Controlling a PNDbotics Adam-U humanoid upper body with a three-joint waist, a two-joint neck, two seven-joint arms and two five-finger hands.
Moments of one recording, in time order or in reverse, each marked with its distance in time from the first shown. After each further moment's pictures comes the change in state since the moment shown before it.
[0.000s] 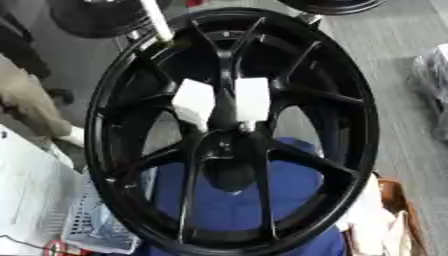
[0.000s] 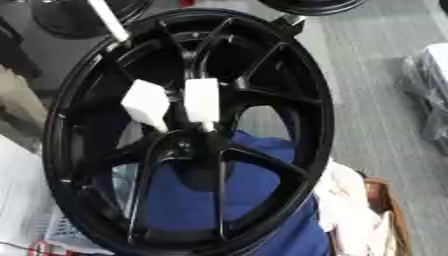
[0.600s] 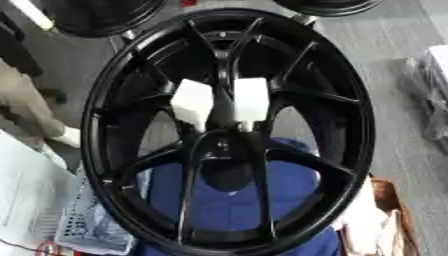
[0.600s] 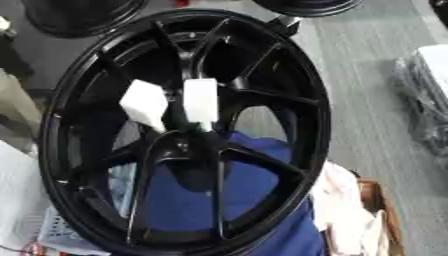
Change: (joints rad) left arm 0.297 0.144 0.193 0.040 0.086 0.012 0.215; right arm 0.014 -0.002 -0.022 -0.002 0.005 -0.005 -0.023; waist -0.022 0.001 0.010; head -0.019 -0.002
